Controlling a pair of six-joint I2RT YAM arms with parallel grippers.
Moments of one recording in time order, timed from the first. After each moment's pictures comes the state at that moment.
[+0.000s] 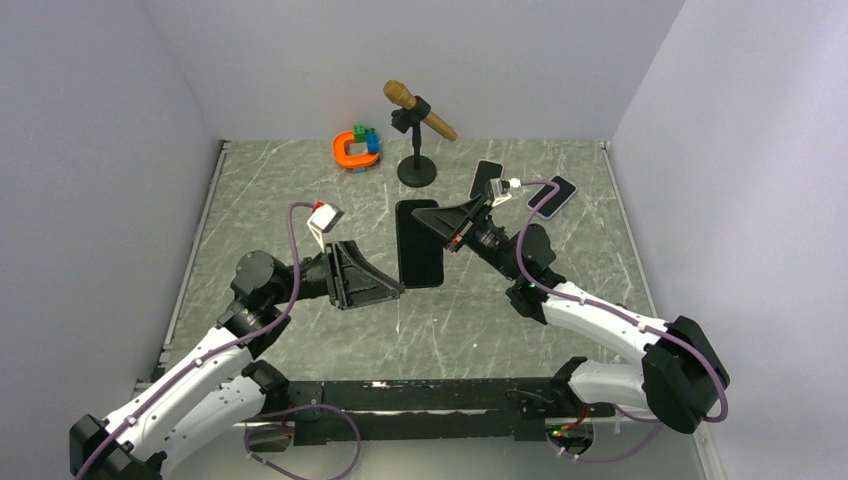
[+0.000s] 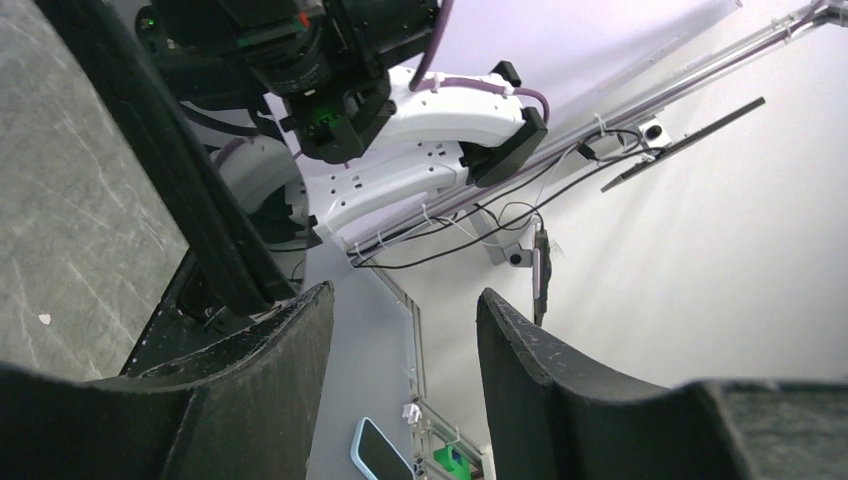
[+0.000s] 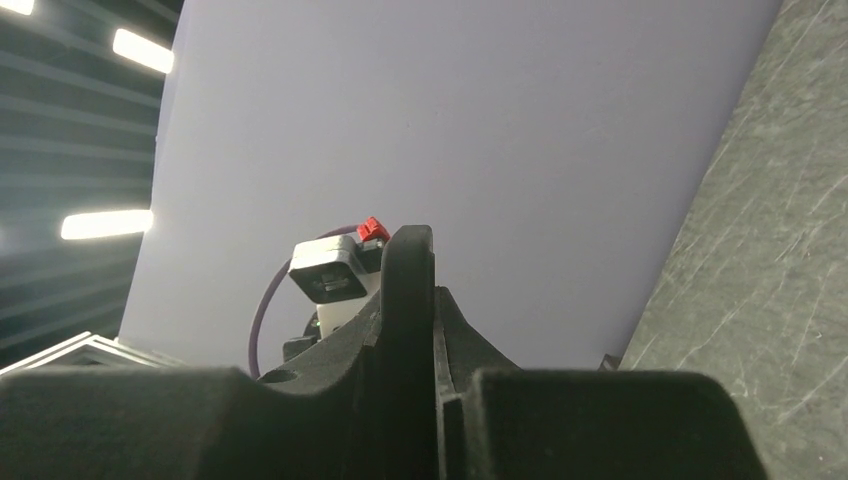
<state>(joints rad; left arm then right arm) -0.63 0.73 0.58 0.44 0.80 -1.23 0.71 1.18 0.63 0.86 -0.21 1.44</state>
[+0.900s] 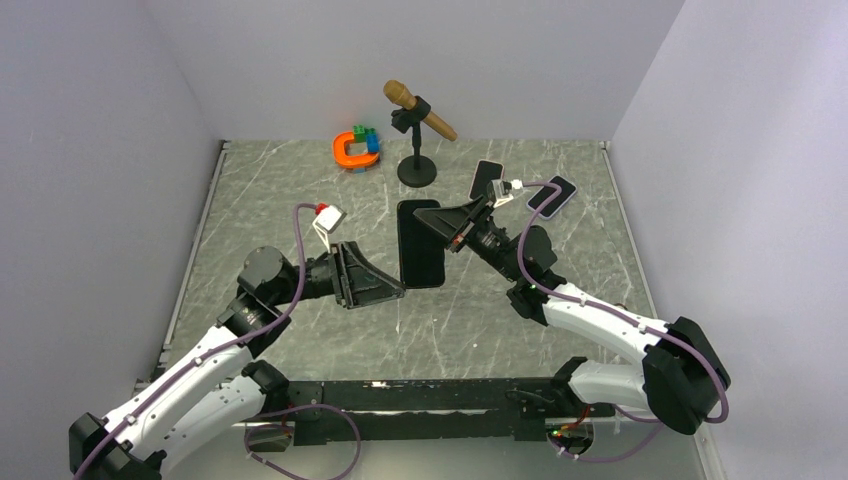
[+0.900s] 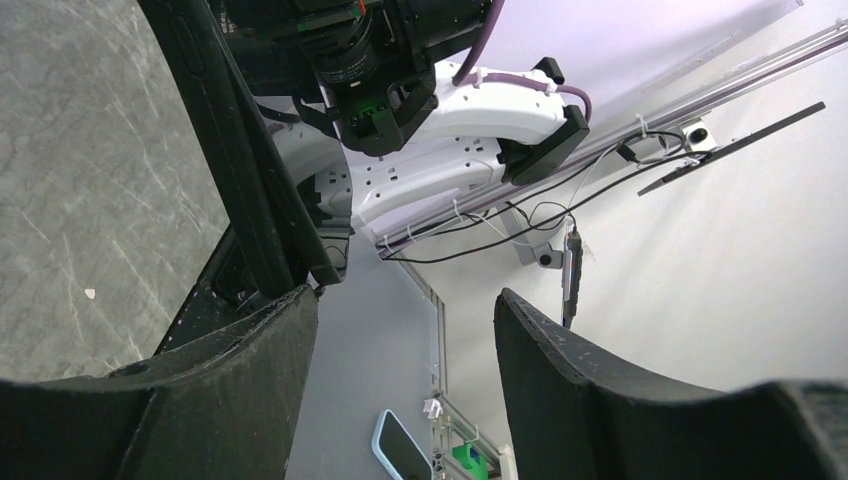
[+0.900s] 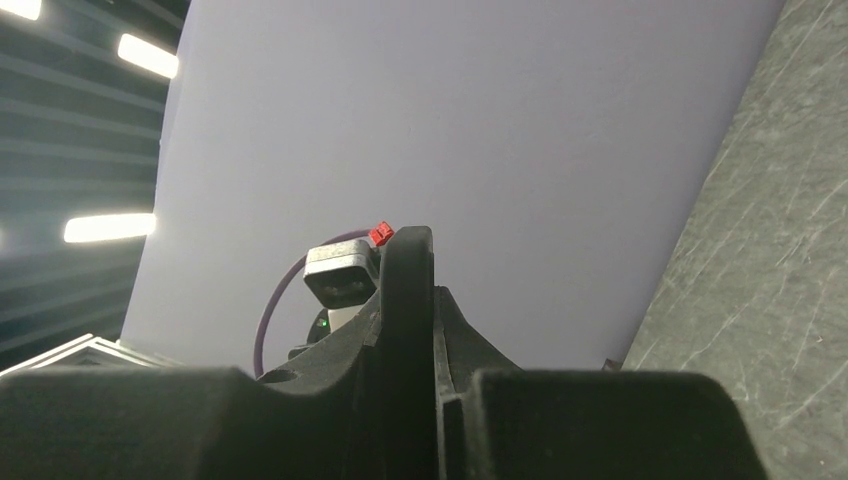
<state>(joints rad) -0.63 0.74 0.59 0.32 0.76 -1.15 0.72 1.18 0.62 0.87 -0.21 1.45</state>
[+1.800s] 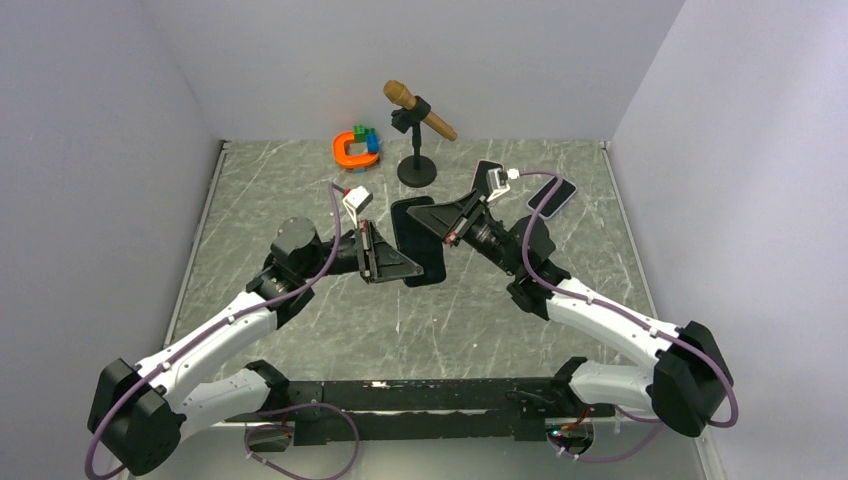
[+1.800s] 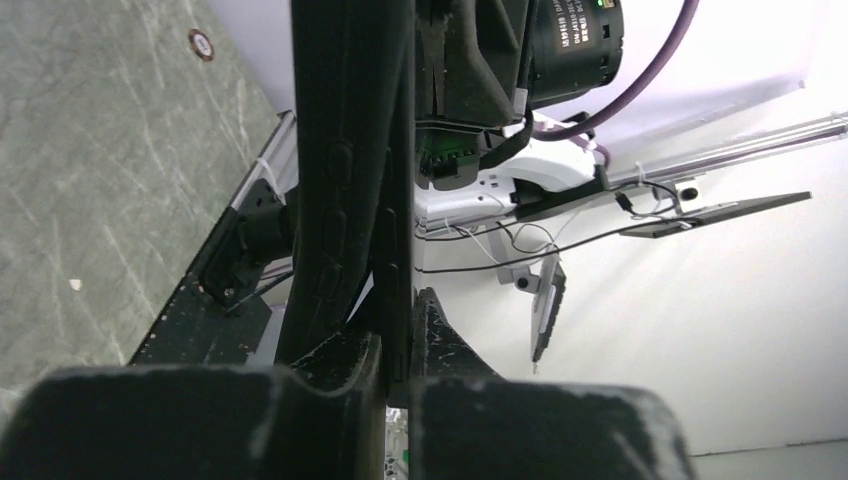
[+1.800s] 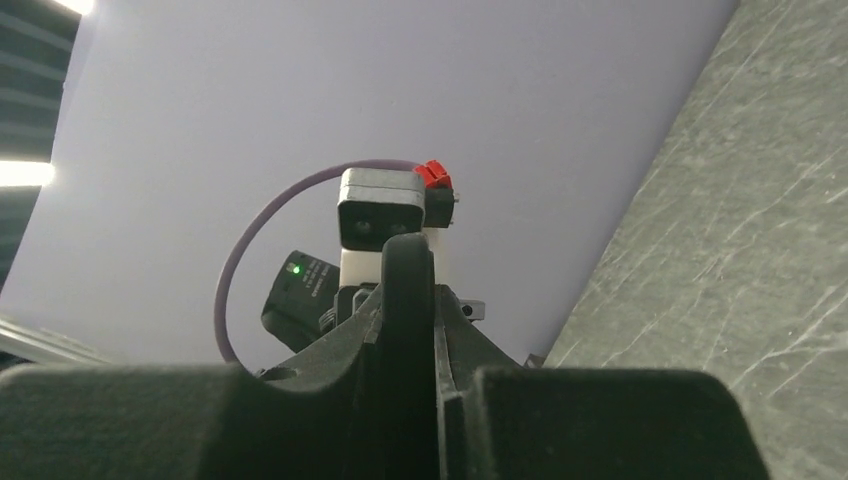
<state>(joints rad) -0.62 1.01 0.69 0.39 0.79 -1.24 0.74 1.16 0.72 0.69 -0.21 1.24</state>
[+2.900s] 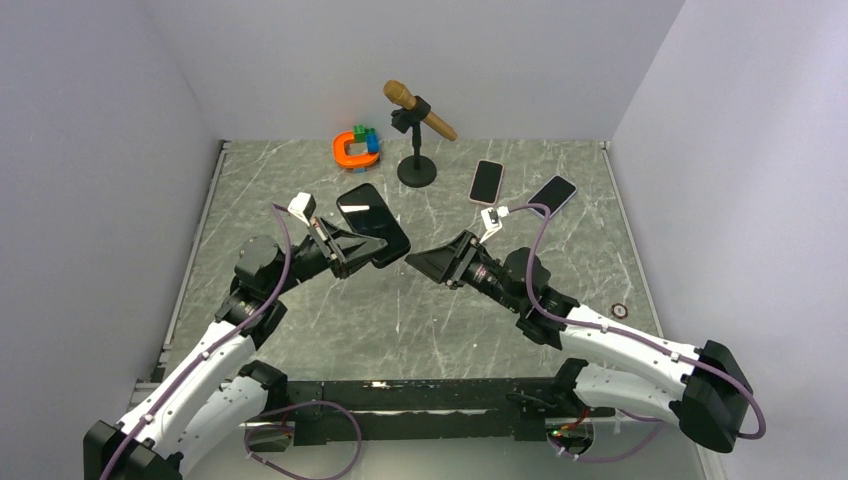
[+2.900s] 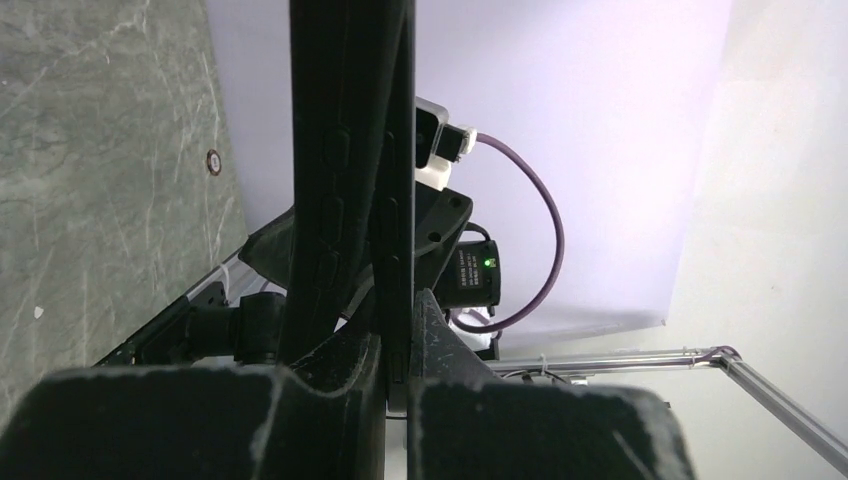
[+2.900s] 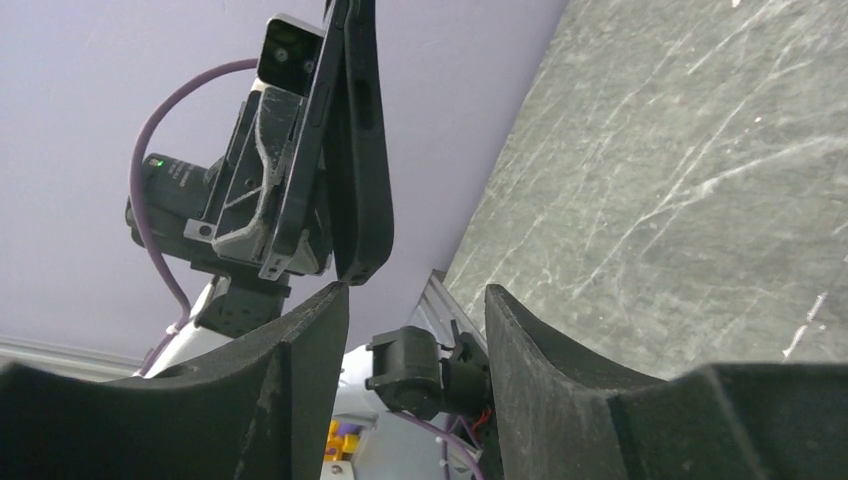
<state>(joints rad) -0.44 0.77 0.57 0.29 0.56 -1.56 0.89 0.98 0.56 0.44 -0.06 1.07</state>
